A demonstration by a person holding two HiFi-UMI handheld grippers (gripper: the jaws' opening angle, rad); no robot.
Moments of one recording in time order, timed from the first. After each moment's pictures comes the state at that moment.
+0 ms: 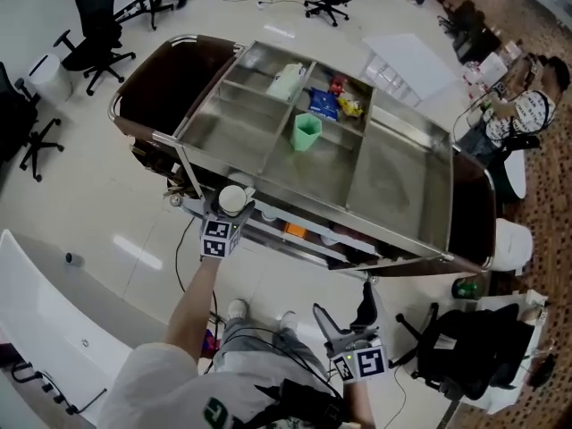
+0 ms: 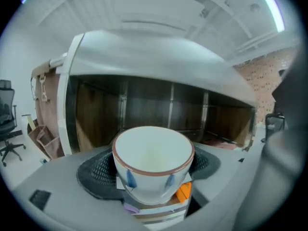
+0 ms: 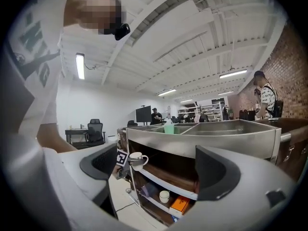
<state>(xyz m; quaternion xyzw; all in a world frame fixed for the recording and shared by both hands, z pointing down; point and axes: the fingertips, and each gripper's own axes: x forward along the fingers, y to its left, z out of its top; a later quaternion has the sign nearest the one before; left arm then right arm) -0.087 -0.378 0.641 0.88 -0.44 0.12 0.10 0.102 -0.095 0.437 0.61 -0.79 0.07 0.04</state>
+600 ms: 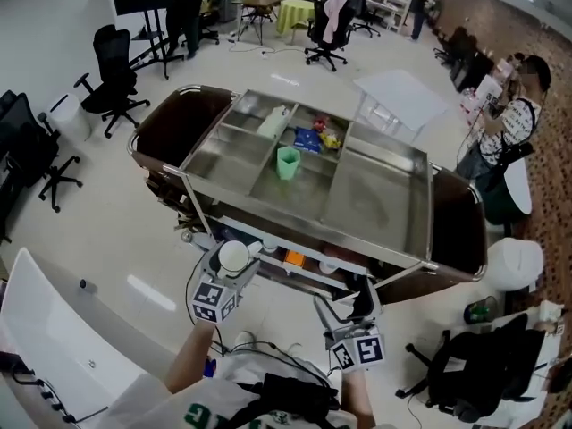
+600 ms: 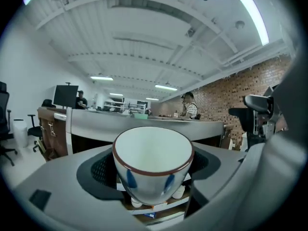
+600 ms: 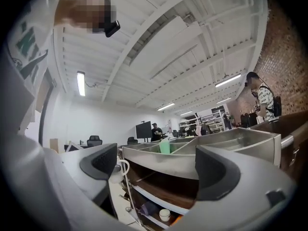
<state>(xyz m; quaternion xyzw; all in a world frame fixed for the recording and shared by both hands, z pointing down) -0.061 -0.218 0.496 0.91 -0.41 0.06 0.07 0.153 -0.098 0.400 0.61 -0.79 0.03 -0.06</state>
